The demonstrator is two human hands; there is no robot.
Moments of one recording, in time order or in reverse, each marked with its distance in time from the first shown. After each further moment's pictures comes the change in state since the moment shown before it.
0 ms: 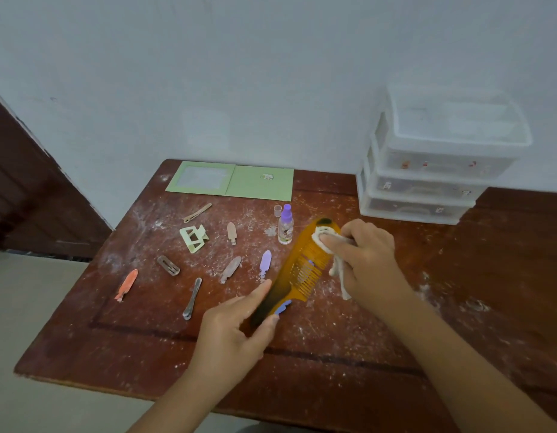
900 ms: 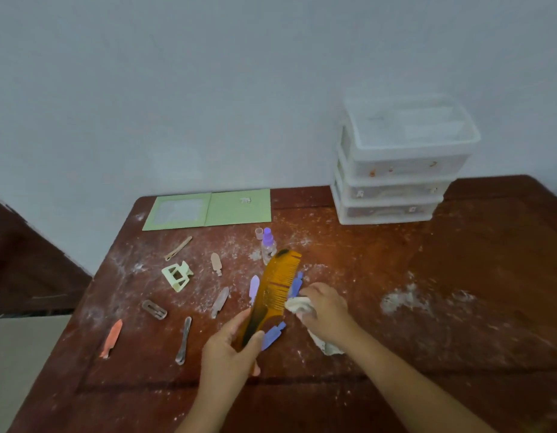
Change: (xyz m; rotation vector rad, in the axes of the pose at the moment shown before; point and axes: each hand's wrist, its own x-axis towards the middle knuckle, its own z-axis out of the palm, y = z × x) left_hand 0.026 -0.025 0.014 -0.155 -0.112 -0.414; right_hand -0.052 0.002 0.068 0.139 -0.797 0.644
